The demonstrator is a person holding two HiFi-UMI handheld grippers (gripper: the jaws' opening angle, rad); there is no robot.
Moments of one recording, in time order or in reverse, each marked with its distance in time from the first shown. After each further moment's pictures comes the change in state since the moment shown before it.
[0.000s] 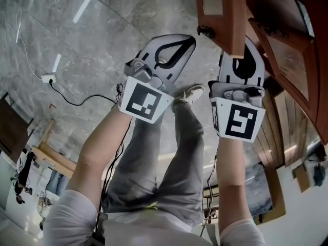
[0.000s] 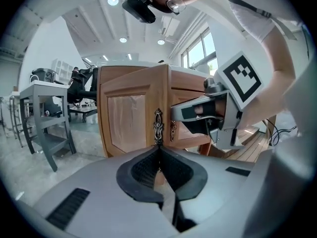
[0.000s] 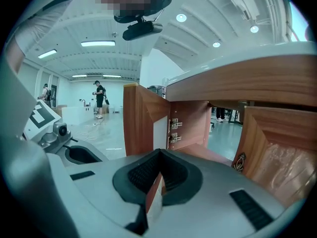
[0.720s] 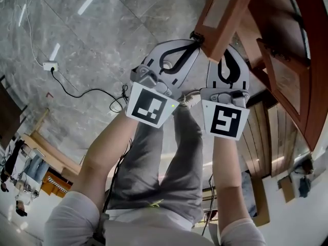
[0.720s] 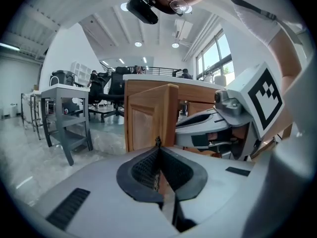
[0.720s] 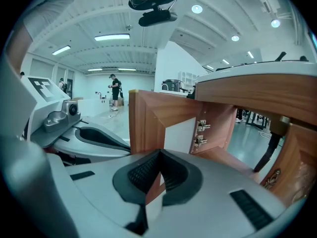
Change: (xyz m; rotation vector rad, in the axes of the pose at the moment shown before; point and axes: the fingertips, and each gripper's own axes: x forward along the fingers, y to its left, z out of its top) left arm -0.058 0.051 0.027 -0.089 -0.027 0.151; right arm 0.029 0.083 0.033 -0.083 0.027 0.136
